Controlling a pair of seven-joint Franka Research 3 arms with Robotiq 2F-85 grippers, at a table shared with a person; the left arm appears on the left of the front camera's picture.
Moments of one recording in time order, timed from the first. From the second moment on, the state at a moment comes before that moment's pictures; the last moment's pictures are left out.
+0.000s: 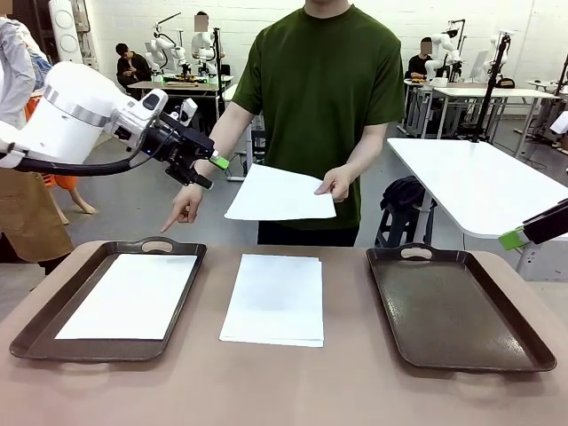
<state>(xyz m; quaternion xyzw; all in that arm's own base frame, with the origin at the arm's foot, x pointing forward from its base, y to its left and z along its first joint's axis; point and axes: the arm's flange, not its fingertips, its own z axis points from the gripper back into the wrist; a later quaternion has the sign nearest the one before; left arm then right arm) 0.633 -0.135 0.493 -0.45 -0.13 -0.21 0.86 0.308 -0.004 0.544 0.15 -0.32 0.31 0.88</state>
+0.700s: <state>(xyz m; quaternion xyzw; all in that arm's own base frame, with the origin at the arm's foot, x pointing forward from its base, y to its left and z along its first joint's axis) 0.656 -0.185 0.448 -0.51 -0.07 -0.17 0.84 0.308 -0.004 0.544 0.15 -0.32 0.31 0.88</state>
